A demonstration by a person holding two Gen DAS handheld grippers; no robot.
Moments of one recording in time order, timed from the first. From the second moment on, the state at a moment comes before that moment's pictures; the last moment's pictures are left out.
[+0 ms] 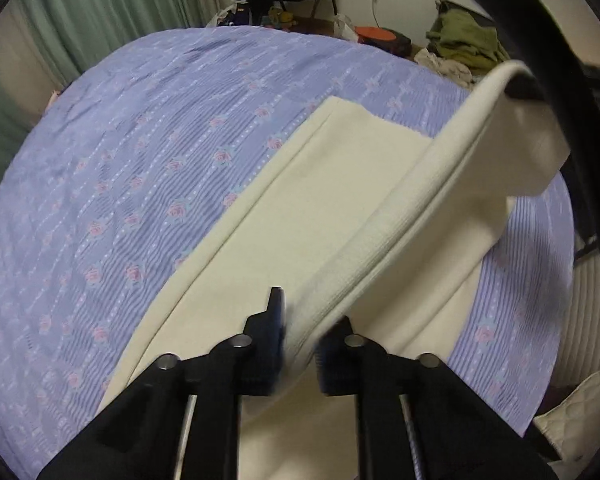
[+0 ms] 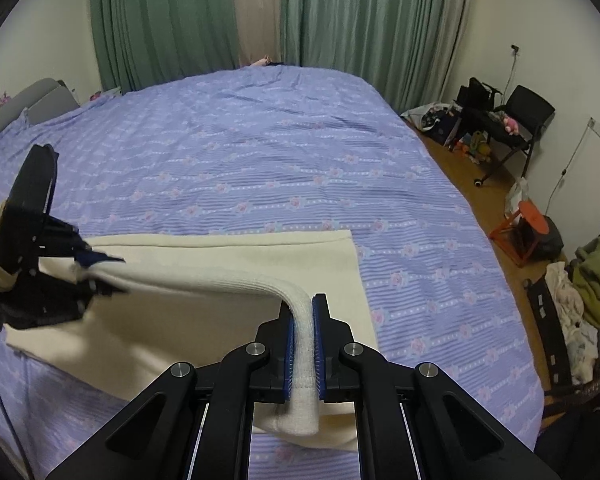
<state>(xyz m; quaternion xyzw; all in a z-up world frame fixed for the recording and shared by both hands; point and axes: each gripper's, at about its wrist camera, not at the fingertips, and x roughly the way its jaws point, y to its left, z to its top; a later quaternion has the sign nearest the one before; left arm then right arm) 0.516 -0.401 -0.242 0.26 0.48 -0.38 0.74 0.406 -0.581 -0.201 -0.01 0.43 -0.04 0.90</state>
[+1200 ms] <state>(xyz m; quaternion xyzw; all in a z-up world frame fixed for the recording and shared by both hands) 0.544 -0.409 -0.200 0.15 0.44 -0.23 0.86 0.515 -0.623 -0.210 -0.07 0.42 -0.08 0.90</state>
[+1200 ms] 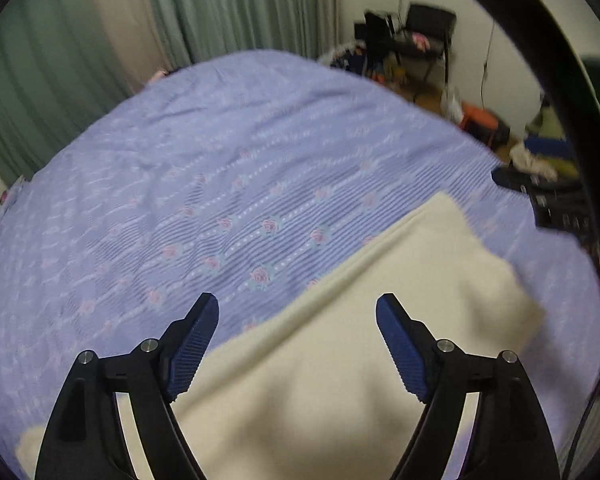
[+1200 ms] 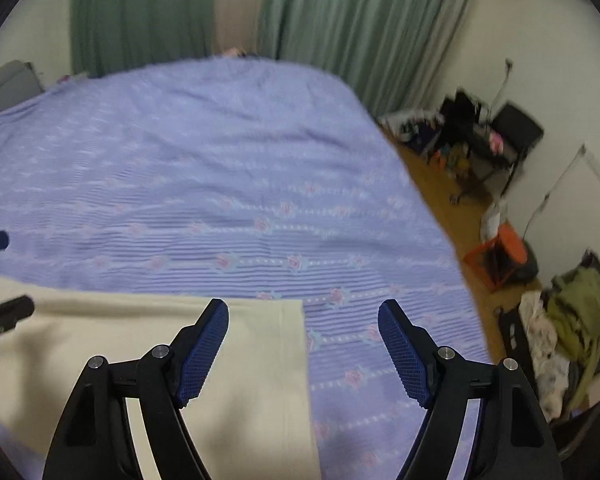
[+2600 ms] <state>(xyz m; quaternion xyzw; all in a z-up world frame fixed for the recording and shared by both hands) 0.220 0.158 -0.140 -0.07 0.46 0.05 0.88 0.228 -0.131 -0.156 0.04 0.42 0.19 0.89</state>
